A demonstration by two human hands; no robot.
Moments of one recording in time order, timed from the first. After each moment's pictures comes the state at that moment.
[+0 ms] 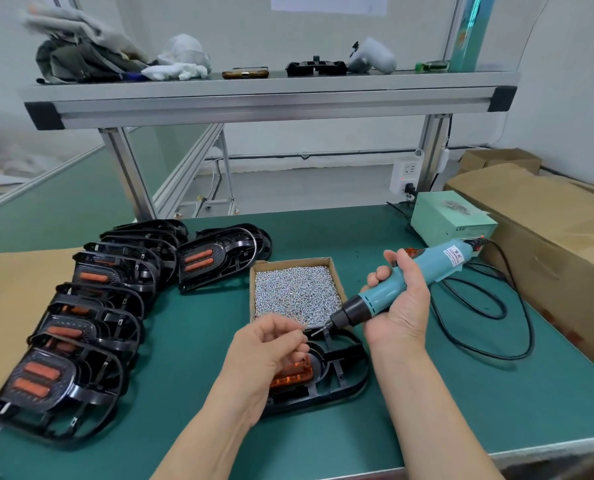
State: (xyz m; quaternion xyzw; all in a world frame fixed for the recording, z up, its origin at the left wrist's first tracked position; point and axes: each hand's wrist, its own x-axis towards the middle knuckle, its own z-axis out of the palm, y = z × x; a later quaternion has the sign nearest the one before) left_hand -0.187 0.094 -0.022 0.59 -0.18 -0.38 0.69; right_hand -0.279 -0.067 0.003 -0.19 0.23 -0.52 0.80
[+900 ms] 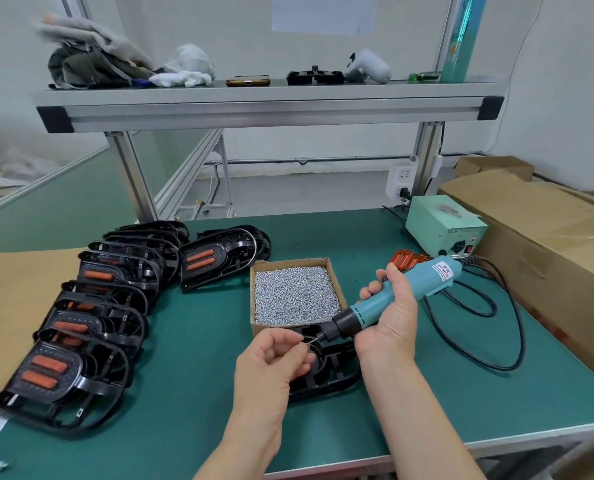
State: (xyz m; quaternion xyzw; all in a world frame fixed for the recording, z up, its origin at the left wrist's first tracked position) left_hand -0.227 0.108 -0.031 0.59 -0.15 -0.28 0.74; right_hand -0.285 -0.040 0.002 -0.17 0.29 -0.52 0.78
